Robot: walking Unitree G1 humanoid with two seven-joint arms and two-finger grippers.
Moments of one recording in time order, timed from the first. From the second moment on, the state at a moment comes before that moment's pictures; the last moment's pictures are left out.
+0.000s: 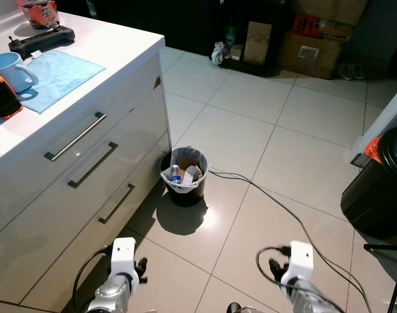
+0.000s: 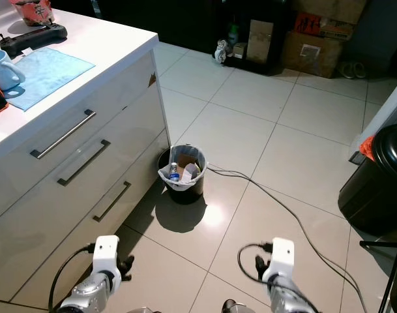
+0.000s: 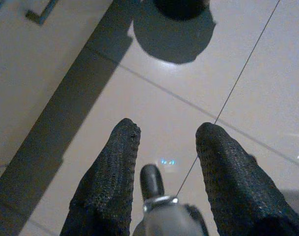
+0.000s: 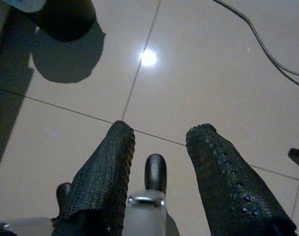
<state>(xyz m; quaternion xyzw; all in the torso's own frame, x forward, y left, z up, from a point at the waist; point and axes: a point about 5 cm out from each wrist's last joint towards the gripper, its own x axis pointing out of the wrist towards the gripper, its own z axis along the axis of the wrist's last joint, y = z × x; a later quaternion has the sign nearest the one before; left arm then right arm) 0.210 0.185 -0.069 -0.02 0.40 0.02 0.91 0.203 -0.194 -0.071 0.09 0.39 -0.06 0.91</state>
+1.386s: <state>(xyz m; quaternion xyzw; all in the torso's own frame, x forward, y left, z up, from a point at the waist) 0.191 0.182 -0.079 -0.01 0.43 0.01 0.90 0.195 -0.184 -0.077 0.04 0.42 -0.02 0.91</state>
